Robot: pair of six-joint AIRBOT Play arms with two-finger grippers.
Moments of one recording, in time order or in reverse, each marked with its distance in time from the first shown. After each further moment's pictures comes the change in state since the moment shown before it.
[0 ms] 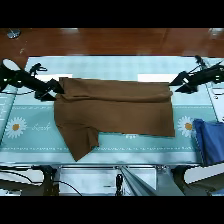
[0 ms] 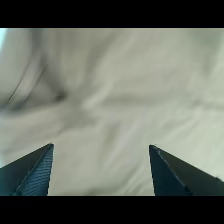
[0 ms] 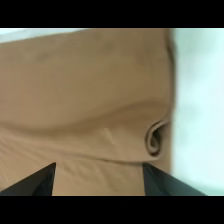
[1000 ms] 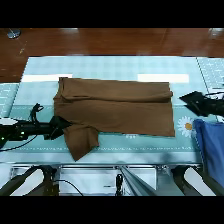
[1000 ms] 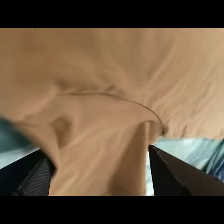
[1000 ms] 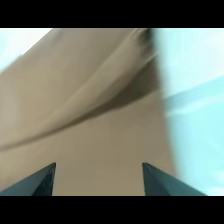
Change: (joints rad) left arm 0.131 0.543 -0.951 -0.356 0.252 0.313; right arm -0.240 0.716 -0.777 0.200 -0.322 -0.135
